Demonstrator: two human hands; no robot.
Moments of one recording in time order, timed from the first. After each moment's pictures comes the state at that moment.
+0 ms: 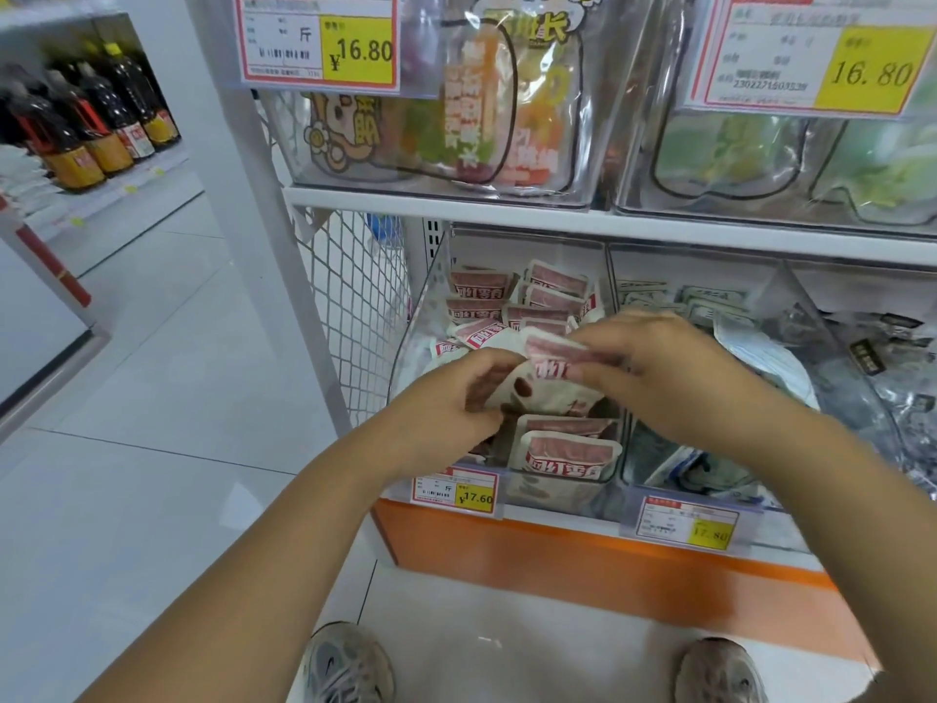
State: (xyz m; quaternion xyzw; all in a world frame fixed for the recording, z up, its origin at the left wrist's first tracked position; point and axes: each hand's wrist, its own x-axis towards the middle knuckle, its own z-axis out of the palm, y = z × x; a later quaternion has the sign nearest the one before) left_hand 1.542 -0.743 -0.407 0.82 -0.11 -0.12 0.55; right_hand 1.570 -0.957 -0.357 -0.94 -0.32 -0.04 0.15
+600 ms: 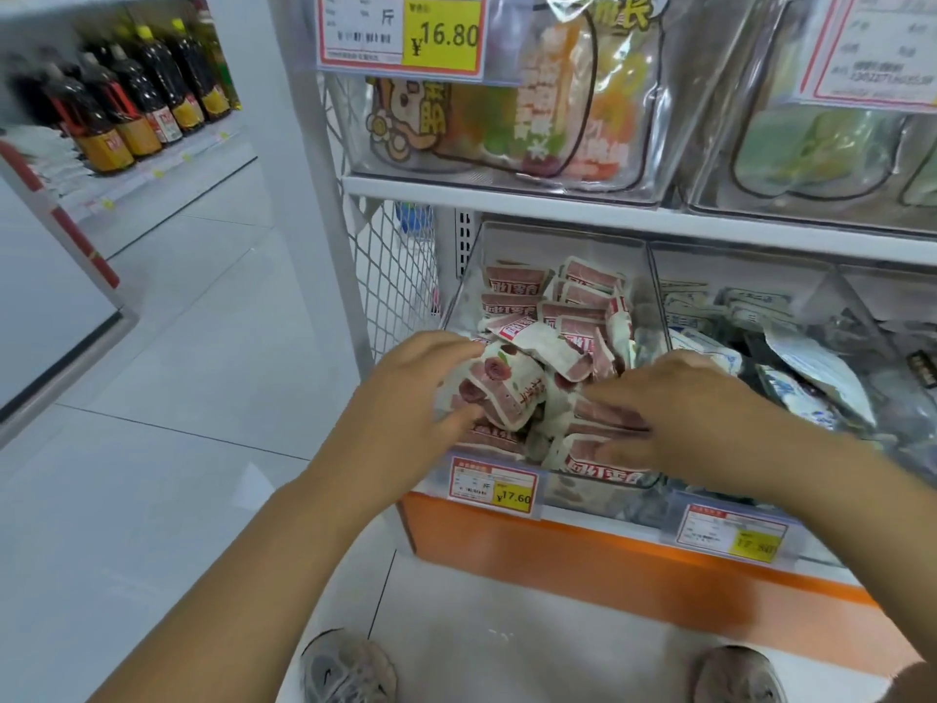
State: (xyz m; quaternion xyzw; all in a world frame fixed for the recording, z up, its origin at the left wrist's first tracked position) left_hand 1.514 -0.697 -0.408 0.94 -0.08 0.10 0.32; right_hand 1.562 -0.941 -0.370 -0.94 -0.32 0.07 -0.04
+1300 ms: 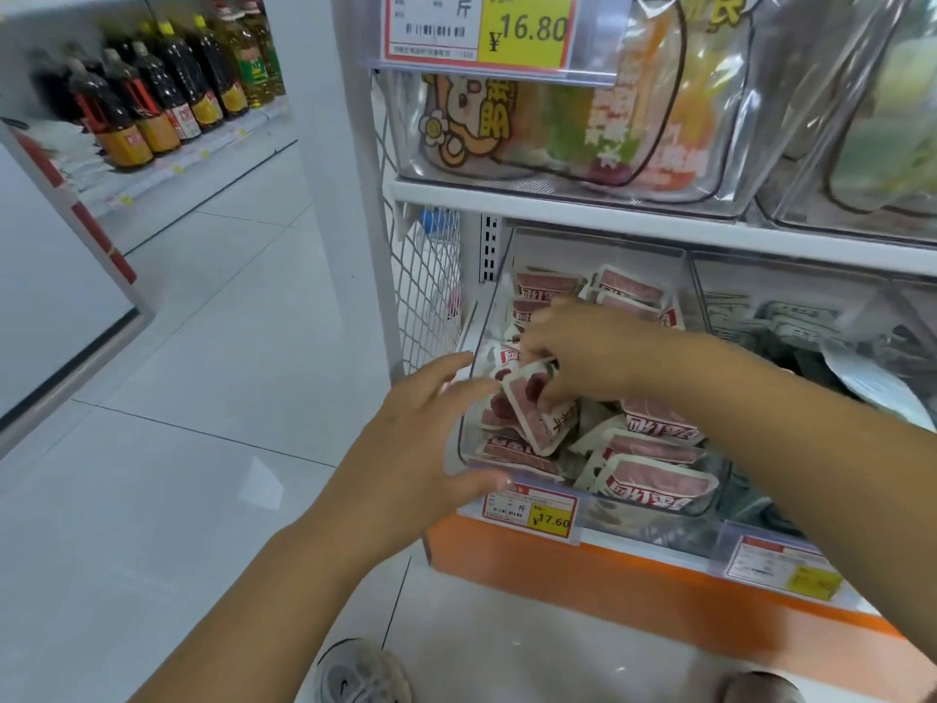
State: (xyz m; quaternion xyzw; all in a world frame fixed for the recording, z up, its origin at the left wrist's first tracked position) left_hand 1.503 -0.671 -0.429 0.95 -0.10 0.06 0.29; right_hand 1.636 -0.845 -0.375 -0.92 -0.38 0.11 -0.03
